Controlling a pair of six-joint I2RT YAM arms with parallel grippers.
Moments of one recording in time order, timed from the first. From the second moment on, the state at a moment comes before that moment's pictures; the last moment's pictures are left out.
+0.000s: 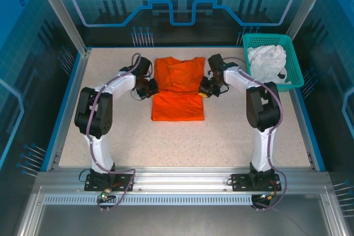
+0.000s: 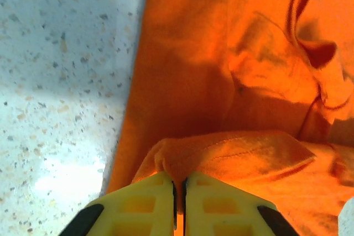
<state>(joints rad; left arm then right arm) -0.22 1.96 1.43 -0.66 0.25 -0.69 0.30 2.08 1.59 -0.78 -0.37 0.71</state>
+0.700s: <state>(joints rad) -0.33 1.49 1.16 -0.53 0.29 -0.75 0.40 1.71 1.21 -0.55 -0.47 0.77</state>
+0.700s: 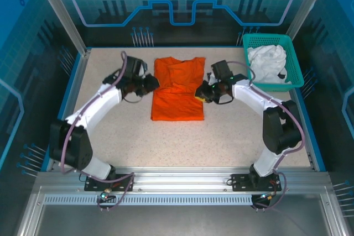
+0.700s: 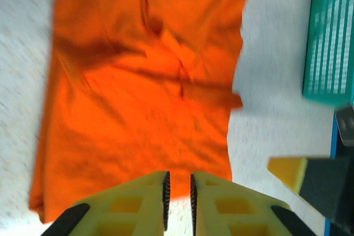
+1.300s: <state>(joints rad) -0.43 1.75 0.94 -0.31 0.29 -0.76 0.51 1.84 1.01 -0.37 -0.44 0.78</state>
